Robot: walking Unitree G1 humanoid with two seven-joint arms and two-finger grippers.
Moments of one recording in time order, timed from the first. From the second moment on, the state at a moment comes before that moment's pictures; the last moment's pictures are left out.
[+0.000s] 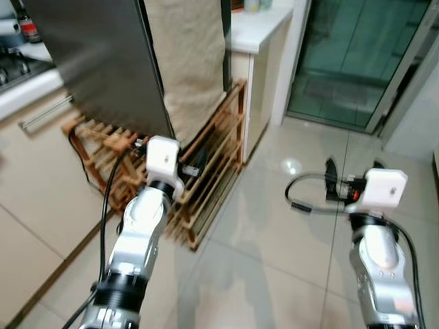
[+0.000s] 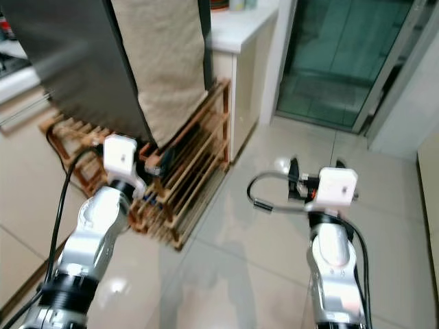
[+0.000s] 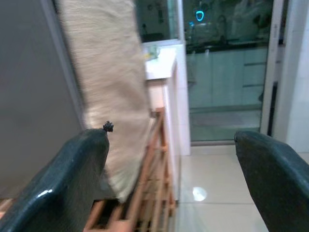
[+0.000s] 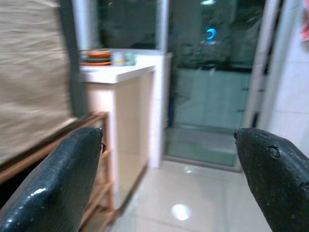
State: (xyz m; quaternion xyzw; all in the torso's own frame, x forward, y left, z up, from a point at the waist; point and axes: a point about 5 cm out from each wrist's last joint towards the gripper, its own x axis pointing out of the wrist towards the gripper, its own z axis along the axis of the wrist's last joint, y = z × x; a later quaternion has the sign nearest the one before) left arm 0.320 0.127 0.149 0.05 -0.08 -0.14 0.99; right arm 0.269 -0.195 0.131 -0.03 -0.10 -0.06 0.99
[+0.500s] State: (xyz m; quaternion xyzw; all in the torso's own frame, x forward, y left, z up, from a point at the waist) left arm 0.321 0.125 0.150 0.00 -0.07 -0.11 0.99; right arm 0.270 -0.194 0.134 -0.03 -0.09 -0.06 0.99
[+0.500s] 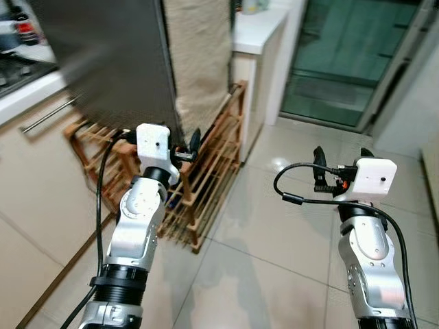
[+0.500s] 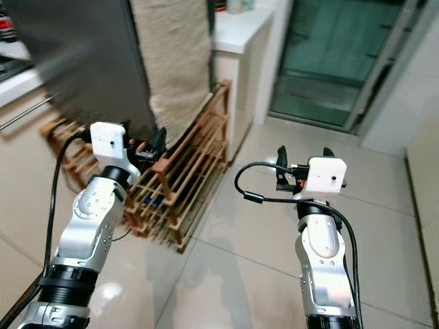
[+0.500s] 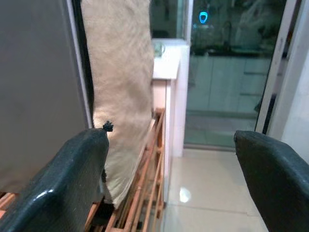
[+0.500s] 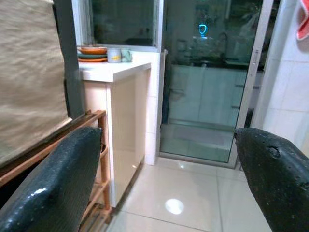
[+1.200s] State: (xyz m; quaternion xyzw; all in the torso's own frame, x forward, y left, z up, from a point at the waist) left arm 0.324 0.137 0.154 -0.01 -0.07 -0.07 1.00; right arm 0.272 -0.185 0.129 -0.03 -0.07 -0.03 1.00
